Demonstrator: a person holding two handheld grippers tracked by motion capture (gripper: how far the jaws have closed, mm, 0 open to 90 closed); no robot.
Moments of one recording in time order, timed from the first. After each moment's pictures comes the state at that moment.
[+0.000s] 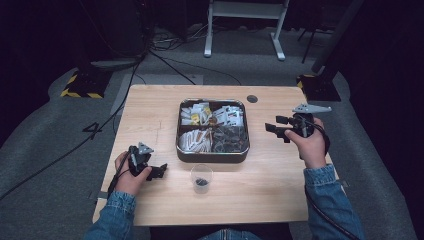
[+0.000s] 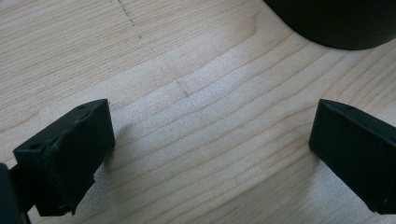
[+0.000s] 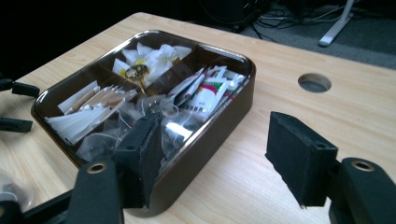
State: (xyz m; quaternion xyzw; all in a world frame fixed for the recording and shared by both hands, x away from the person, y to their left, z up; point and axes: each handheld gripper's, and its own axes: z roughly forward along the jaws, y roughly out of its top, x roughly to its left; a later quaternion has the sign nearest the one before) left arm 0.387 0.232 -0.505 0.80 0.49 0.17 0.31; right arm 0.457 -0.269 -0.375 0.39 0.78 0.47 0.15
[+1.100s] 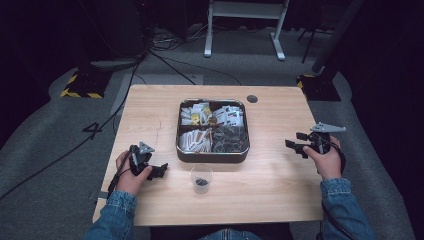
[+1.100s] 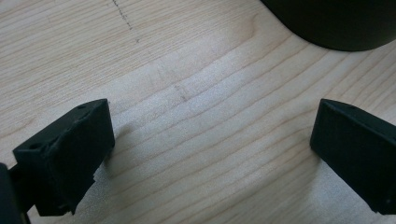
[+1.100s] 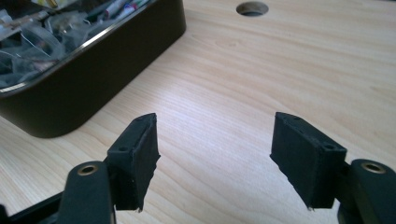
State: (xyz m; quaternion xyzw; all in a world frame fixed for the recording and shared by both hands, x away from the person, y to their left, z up) left arm 0.390 0.230 -0.505 0.80 0.48 0.17 0.31; right arm 0.451 -0.349 -0.448 0.43 0.78 0.43 0.17
